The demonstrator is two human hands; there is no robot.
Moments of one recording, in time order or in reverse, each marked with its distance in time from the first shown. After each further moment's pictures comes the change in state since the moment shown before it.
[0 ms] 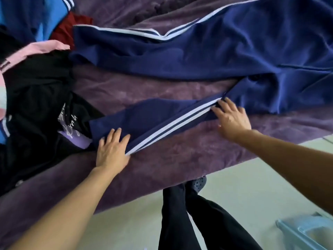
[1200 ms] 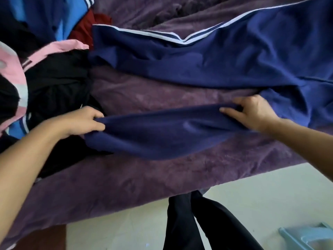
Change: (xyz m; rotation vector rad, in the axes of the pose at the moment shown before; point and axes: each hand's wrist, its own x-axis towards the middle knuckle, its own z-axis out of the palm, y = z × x) left_hand 0.055 -0.133 -0.103 -0.699 -0.355 -0.110; right_hand 0.033 -0.008 -0.080 0.311 0.201 -0.133
